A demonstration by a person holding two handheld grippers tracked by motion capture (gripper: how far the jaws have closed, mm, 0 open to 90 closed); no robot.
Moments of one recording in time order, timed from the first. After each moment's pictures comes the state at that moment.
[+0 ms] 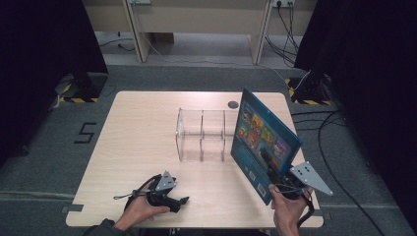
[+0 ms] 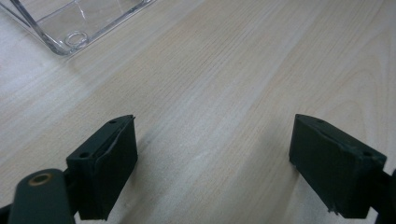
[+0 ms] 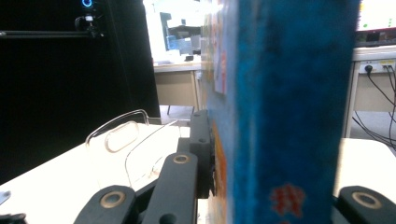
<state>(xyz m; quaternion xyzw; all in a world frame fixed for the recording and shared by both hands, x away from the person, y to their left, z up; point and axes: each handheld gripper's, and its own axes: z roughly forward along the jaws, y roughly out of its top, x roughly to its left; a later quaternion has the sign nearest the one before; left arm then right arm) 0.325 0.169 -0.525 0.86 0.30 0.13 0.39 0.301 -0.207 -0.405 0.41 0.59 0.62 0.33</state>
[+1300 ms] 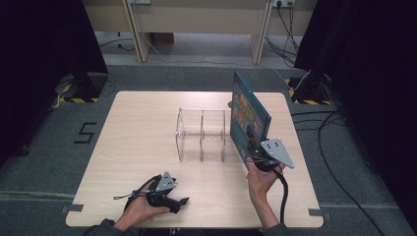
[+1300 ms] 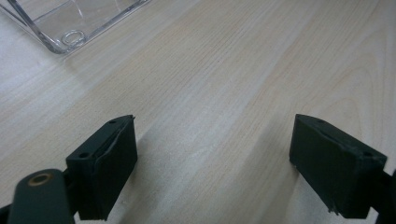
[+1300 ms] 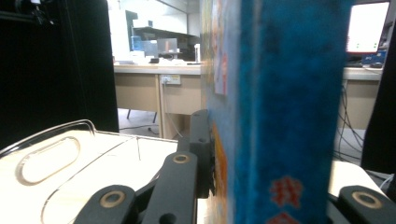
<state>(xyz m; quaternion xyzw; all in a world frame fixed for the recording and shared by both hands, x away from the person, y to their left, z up) 0.324 0.168 -0.525 0.86 0.30 0.13 0.39 0.374 -0.156 -0.418 0.42 0.57 0.58 0.41</state>
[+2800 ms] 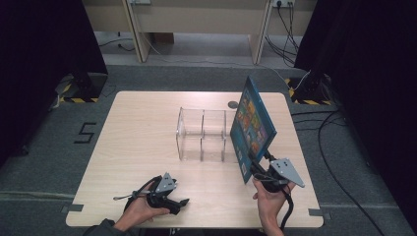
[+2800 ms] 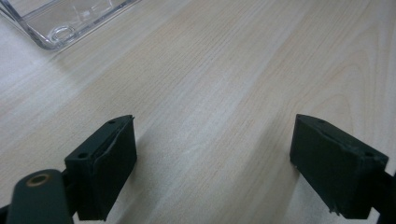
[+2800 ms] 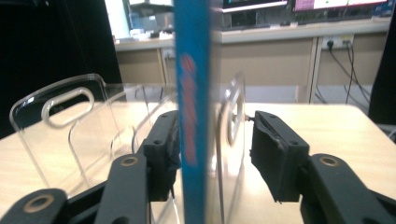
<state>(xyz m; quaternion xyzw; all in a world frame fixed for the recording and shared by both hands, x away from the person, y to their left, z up) 0.321 0.168 -0.525 0.86 0.29 0.13 0.39 0.328 -0.184 -0.451 0.47 0.58 0.56 0.35</state>
